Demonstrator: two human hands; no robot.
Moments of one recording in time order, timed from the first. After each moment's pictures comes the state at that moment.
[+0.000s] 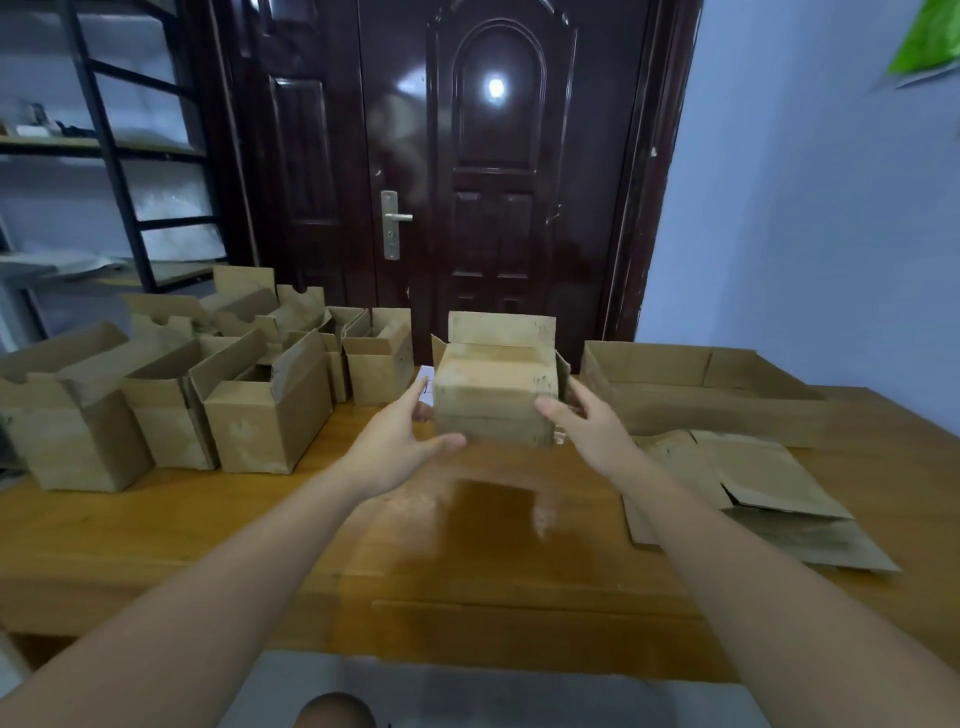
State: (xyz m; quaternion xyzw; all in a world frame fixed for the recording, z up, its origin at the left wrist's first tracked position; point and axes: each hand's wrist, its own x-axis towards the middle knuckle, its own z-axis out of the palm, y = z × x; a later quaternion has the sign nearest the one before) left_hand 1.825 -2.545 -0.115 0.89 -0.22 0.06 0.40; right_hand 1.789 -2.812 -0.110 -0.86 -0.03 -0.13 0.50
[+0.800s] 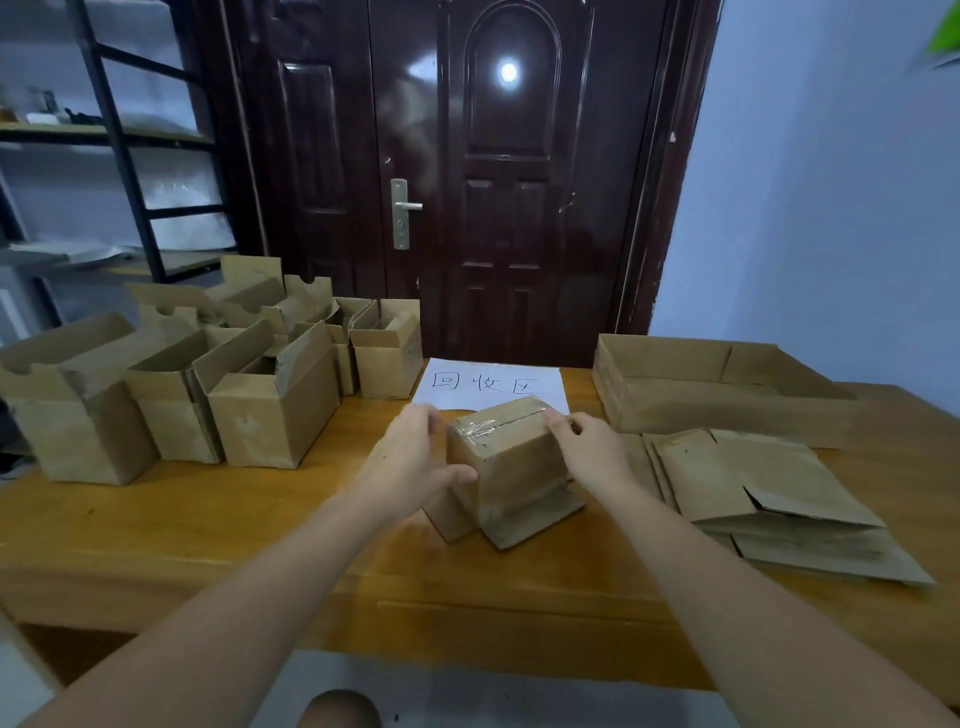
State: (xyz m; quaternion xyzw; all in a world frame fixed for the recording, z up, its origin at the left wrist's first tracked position) left_hand 1.836 -2.551 -0.152 0.93 -0.15 0.09 0.31; right_hand 1.818 -2.804 -0.153 -0.90 0.12 -0.16 0.39
